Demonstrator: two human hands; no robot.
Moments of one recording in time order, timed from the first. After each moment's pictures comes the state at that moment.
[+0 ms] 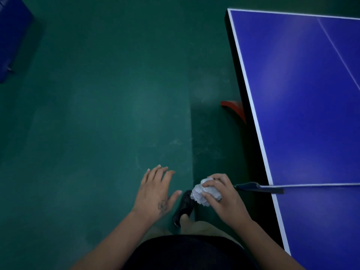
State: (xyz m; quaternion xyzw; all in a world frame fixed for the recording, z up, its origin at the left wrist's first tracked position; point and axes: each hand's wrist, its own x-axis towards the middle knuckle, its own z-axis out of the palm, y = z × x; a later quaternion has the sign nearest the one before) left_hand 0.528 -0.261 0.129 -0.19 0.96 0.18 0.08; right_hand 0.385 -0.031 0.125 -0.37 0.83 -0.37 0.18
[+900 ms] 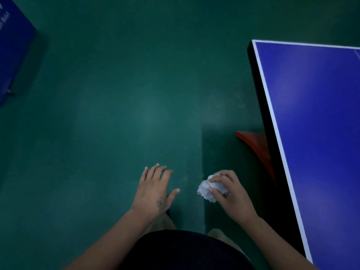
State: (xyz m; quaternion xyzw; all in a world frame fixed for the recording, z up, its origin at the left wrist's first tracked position) left_hand 0.281 -0.558 0.124 -0.21 0.96 0.17 0.11; right_hand 0.115 -0.317 0.119 -0.37 0.84 -0.36 0.17
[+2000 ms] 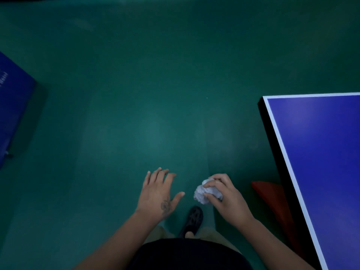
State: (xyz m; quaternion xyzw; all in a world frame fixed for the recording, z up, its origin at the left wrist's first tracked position) left_hand -0.105 -0.835 0.147 -0.21 0.96 0.13 0.12; right_hand -0.247 -0.608 0.119 -0.38 0.83 -0.37 0.17
